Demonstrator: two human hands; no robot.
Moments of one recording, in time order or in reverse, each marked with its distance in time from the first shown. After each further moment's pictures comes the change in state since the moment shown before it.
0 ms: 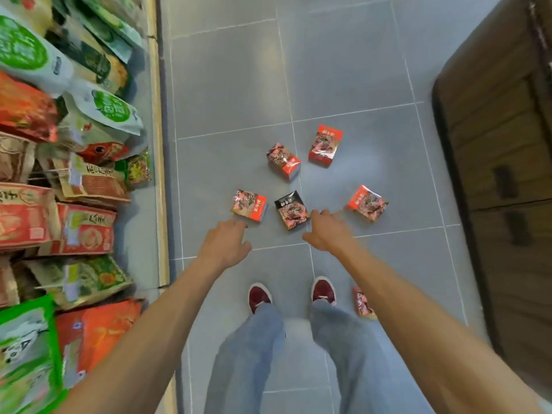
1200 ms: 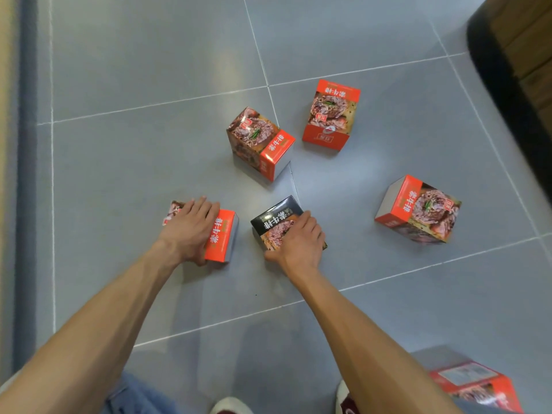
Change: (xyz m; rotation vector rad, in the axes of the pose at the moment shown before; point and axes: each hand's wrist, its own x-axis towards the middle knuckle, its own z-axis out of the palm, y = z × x) left_hand 0.443 -0.128 0.255 0.589 0.208 0.373; right_hand 0.395 0.008 0.279 0.138 0.462 0.306
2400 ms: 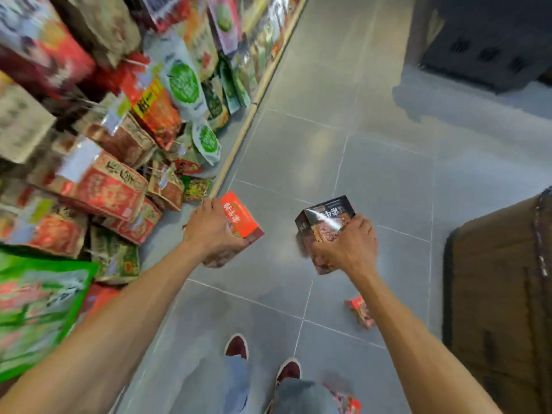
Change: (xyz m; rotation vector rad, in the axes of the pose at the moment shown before) left_hand -0.453 -0.076 -0.477 -0.714 0.297 -0.919; right_hand -0.260 -0.114 -0.595 -0.004 0.128 -0.380
